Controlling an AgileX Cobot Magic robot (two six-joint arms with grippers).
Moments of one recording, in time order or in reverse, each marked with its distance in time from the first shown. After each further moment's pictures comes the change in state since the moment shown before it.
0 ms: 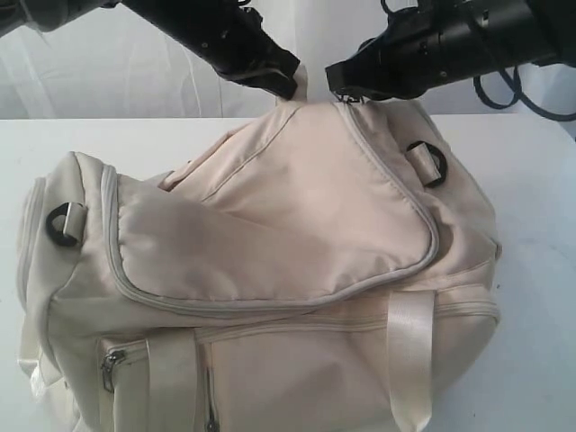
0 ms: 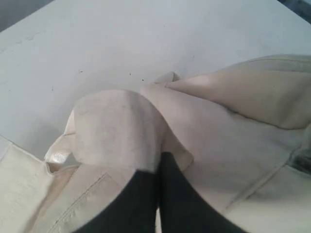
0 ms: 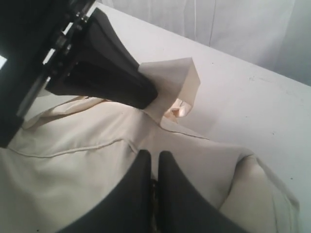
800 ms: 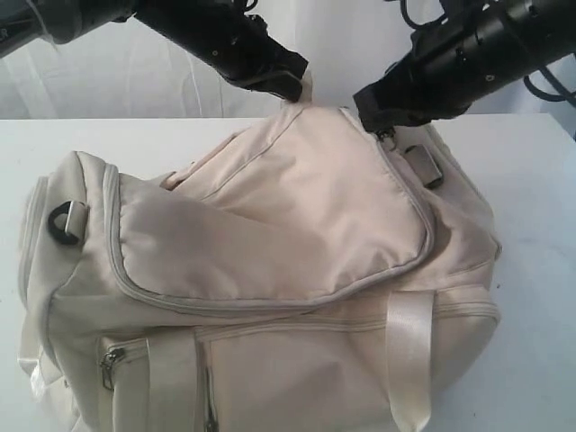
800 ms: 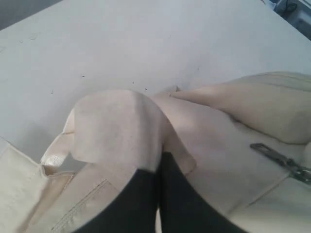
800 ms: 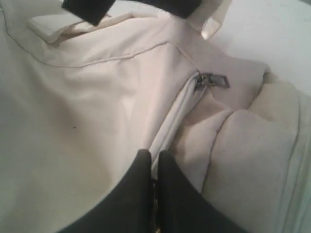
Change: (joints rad) left arm -0.003 0.034 -0.006 -0.015 -0.057 -0.051; right arm 0.000 -0.109 -0.001 -0.344 0.278 0.299
